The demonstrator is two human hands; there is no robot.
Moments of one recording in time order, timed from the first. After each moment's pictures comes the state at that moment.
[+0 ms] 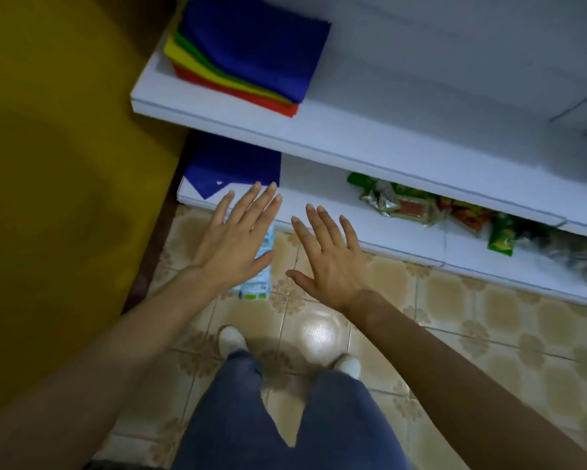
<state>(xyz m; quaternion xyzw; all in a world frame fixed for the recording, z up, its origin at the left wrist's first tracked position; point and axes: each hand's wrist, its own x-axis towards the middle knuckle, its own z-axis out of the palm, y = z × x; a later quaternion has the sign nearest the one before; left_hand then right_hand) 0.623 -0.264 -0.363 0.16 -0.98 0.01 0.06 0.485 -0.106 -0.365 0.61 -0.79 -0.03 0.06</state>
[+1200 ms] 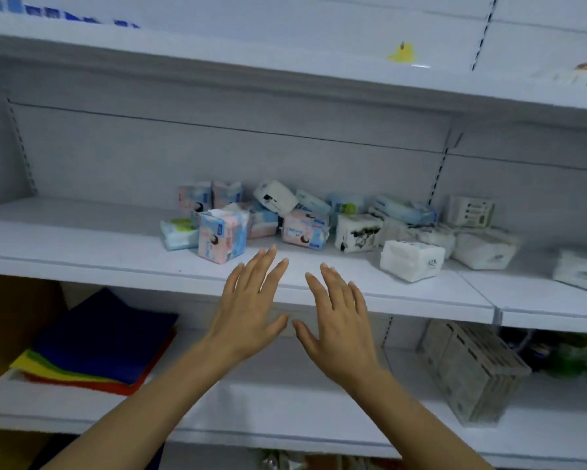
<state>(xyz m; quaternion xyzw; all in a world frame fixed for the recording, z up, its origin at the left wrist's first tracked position) 0.227 -0.111 -0.096 0.12 -0.94 -0.01 0.32 0.132 0.043 -0.098 0.47 -0.82 0.17 0.29</state>
